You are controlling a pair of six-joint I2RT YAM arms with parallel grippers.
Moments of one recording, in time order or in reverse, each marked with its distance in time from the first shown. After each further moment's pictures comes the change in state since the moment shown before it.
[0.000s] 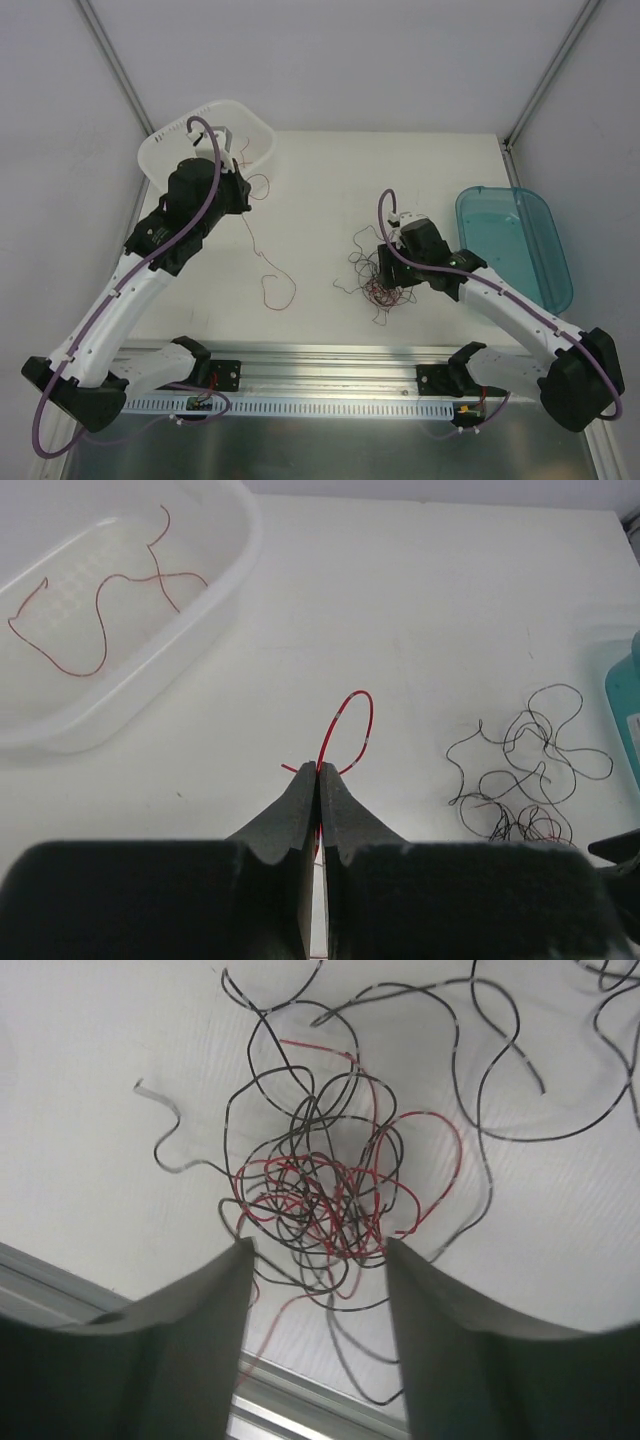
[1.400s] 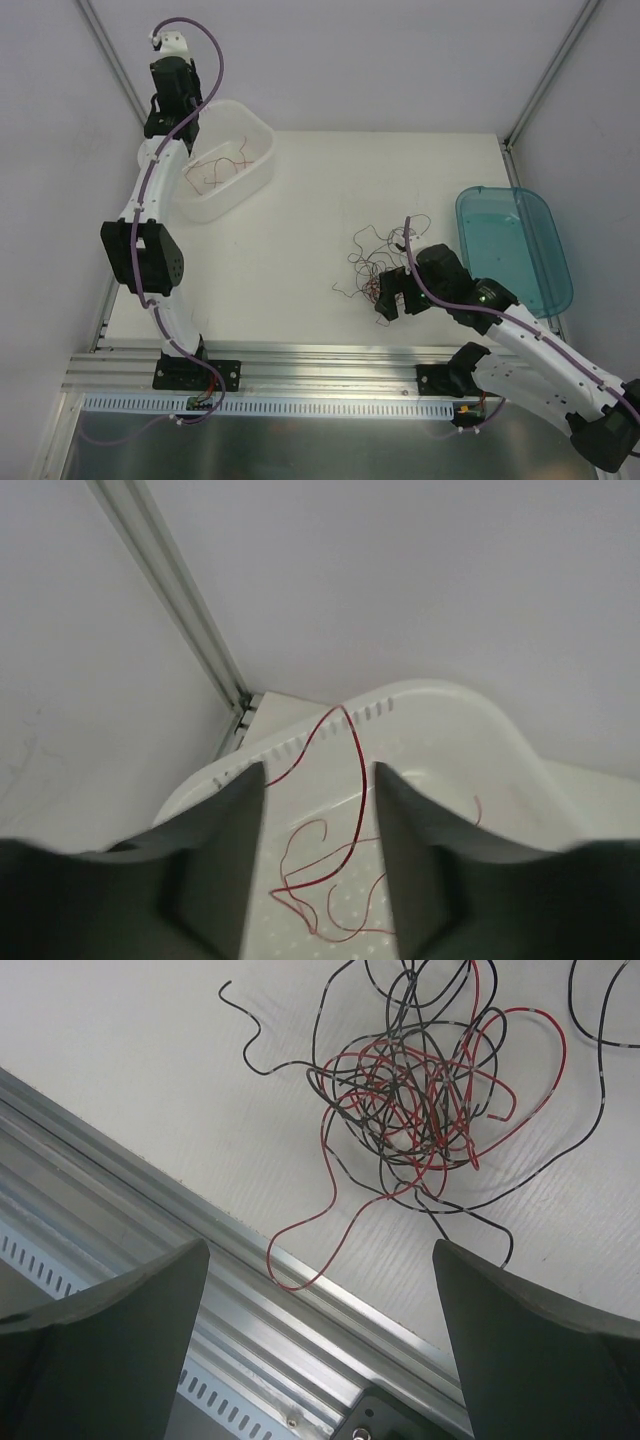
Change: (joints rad) left arm 0.483 0.847 0.708 0.369 -0.127 0.355; right arm 0.128 -0.327 -0.090 -0.152 -0.082 0.050
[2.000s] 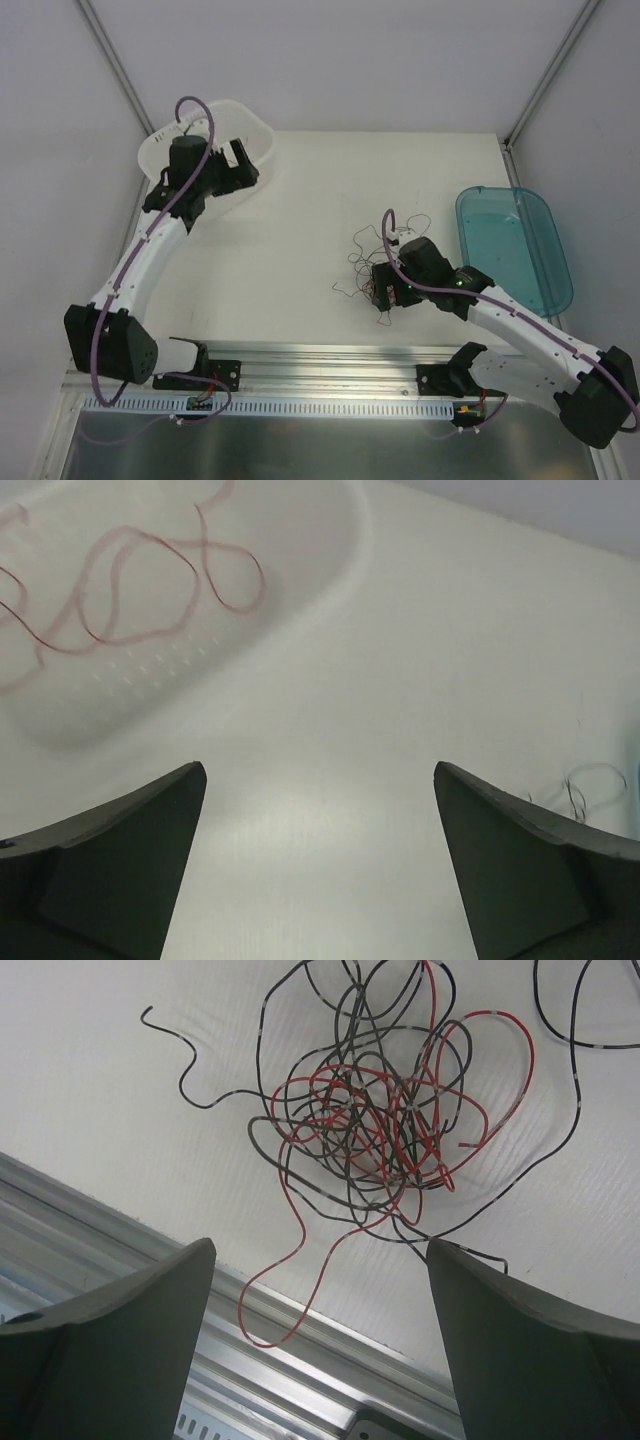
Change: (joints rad) left arm -0.095 -0.496 -0.629 -0.198 0.404 -0.410; right arm 0.000 0.173 0.014 0.063 0.076 0.031
